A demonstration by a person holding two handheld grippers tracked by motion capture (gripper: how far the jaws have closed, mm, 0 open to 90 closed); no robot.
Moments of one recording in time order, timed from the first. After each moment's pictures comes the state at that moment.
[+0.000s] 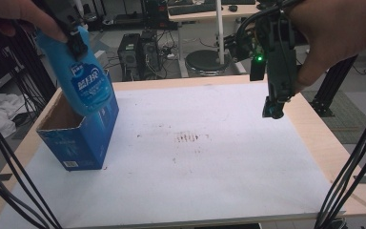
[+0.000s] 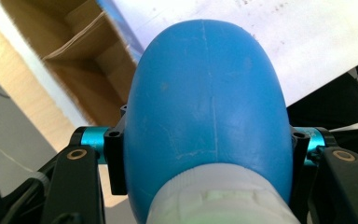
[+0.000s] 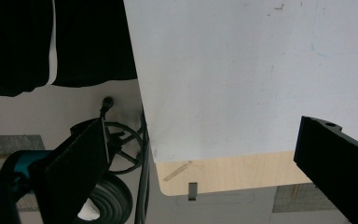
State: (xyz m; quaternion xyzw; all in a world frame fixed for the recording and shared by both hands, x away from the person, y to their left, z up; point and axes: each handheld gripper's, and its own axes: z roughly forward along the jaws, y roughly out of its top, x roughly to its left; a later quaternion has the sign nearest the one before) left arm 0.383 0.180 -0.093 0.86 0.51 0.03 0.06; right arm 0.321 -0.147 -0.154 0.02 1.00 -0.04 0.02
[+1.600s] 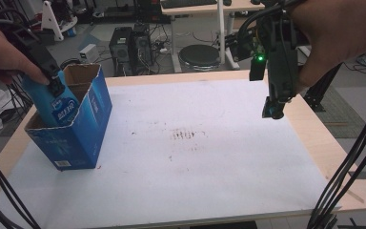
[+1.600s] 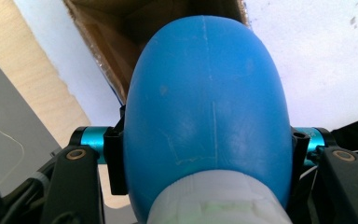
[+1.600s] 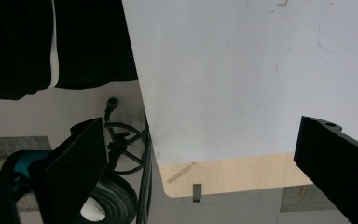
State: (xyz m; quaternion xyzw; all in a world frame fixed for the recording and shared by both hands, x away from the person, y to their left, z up) left arm 0.432 0.254 -0.213 0.84 0.55 -0.01 0.01; right arm 0.328 -0.146 -0.163 0.04 1.00 -0.05 0.01
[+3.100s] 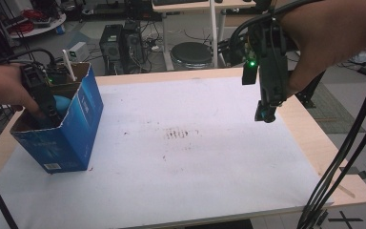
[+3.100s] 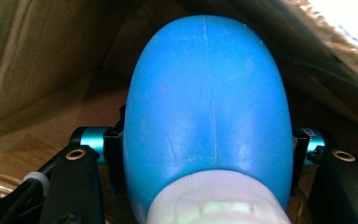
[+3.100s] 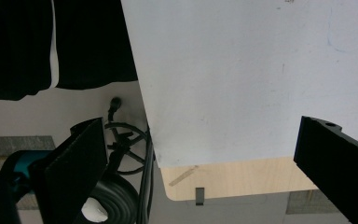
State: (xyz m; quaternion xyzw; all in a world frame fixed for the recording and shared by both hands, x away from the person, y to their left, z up) left arm 0.441 0.246 -0.290 0.95 0.31 0.00 -0.01; right arm 0.334 -0.147 -0.177 0.04 1.00 -0.05 0.00
